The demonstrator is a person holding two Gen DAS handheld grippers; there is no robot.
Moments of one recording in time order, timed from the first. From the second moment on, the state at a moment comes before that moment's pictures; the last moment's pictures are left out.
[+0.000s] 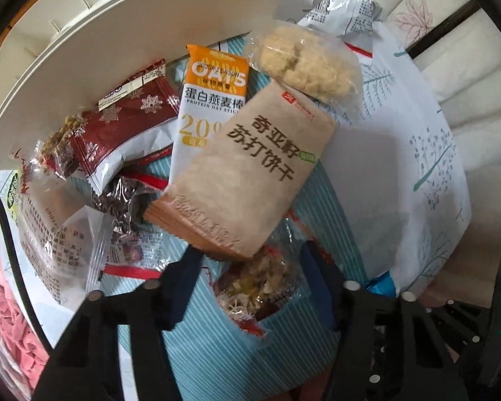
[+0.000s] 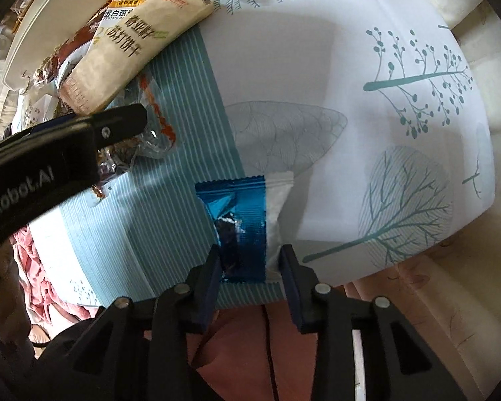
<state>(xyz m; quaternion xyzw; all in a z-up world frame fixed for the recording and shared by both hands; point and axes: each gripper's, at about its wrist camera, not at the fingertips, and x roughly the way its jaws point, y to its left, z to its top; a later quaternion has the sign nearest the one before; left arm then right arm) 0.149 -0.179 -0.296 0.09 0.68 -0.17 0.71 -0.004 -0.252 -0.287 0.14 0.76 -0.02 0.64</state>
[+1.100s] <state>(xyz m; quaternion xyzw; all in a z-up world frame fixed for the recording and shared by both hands) 0.121 -0.101 -0.271 -0.03 0.69 -0.21 0.69 -0.042 -0.287 -0.225 0.23 0.68 -0.10 0.69</state>
